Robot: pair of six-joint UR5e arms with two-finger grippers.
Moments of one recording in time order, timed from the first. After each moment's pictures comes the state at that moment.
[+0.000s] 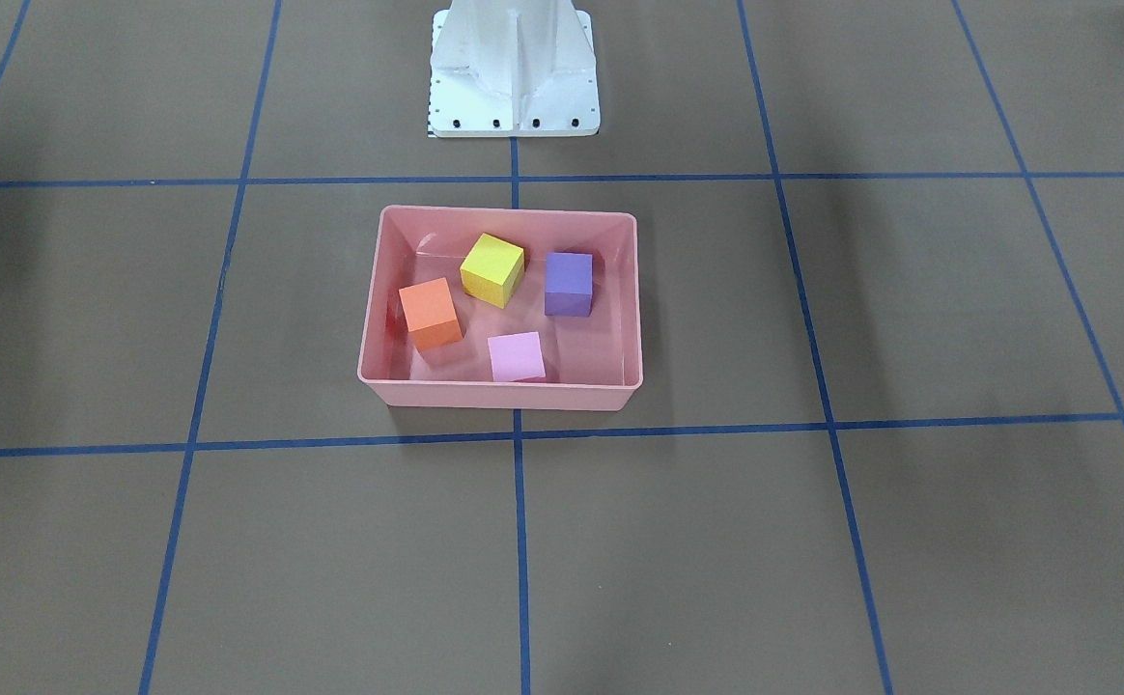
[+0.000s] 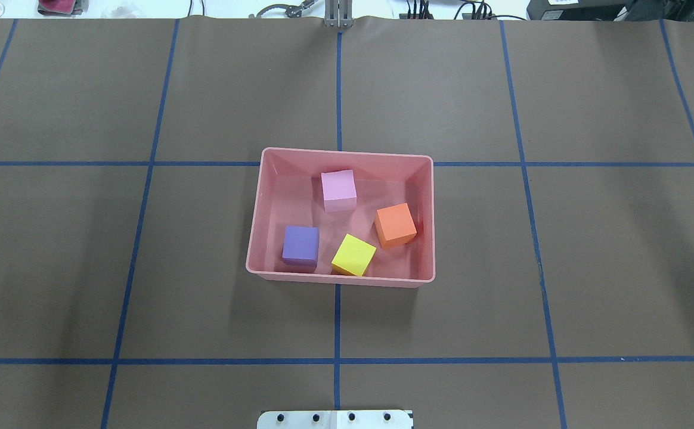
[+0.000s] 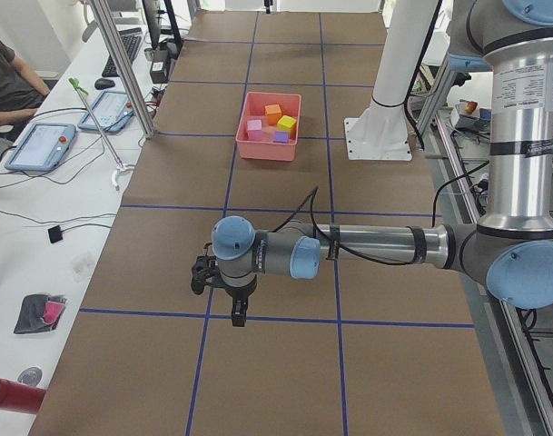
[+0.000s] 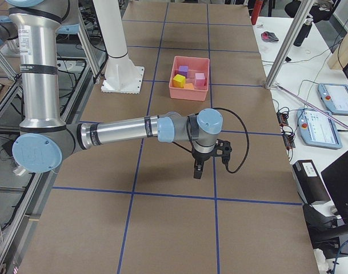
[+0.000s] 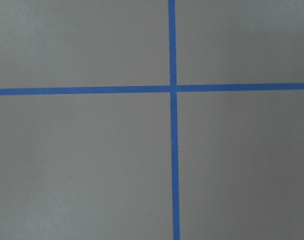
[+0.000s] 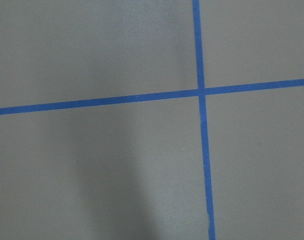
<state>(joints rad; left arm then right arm) -1.52 -1.50 -1.63 -1.69 -2.34 -0.09 1.47 -1.57 1.75 -1.68 2.33 0.24</state>
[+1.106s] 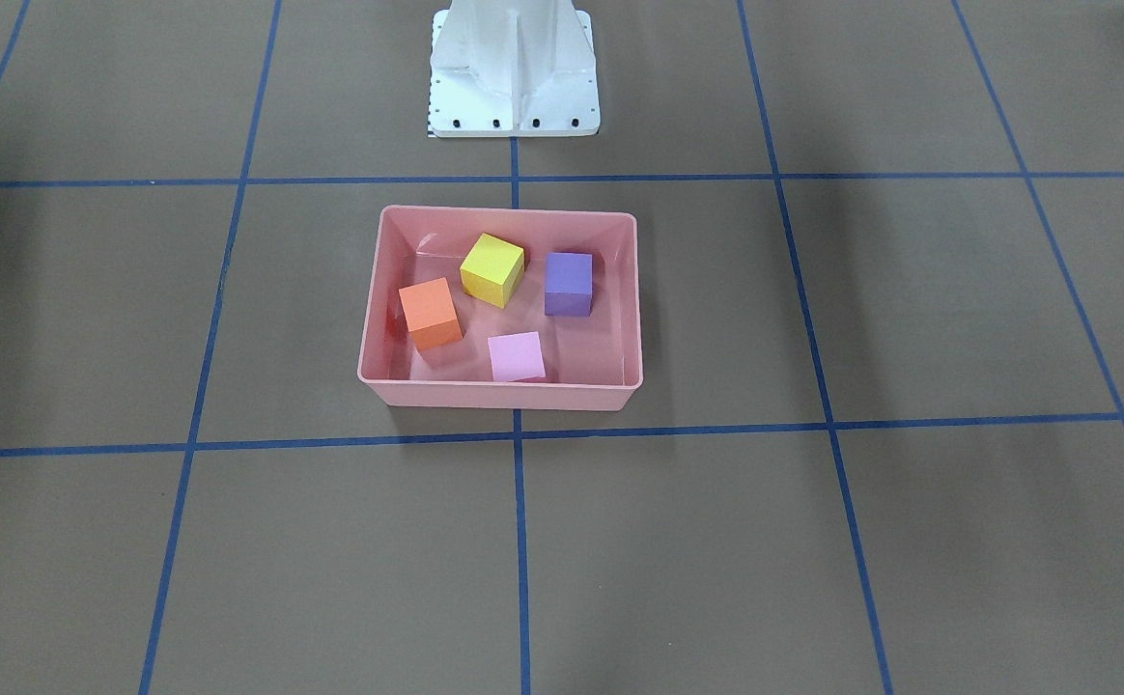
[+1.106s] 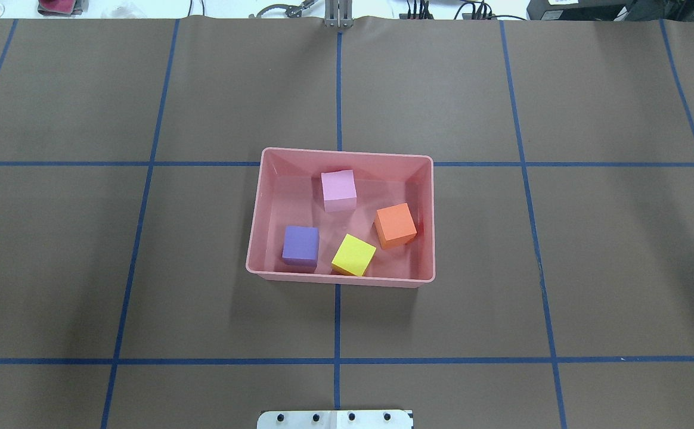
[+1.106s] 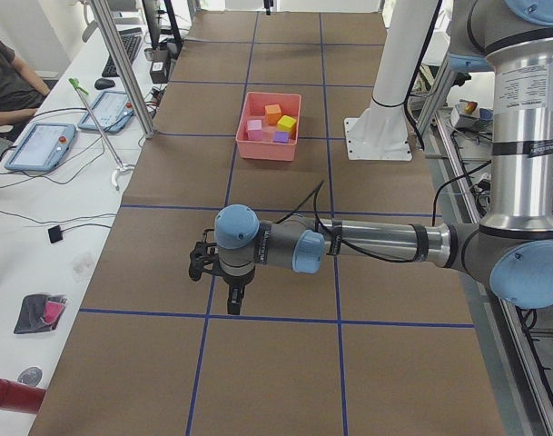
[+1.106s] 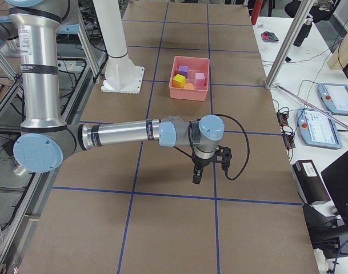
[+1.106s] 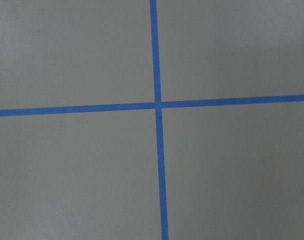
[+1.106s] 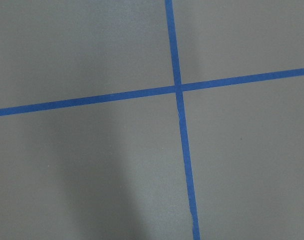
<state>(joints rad) -1.54 -1.49 -1.69 -1.71 -2.37 -0.09 1.47 -1.57 1.70 -1.68 2.32 0.24</state>
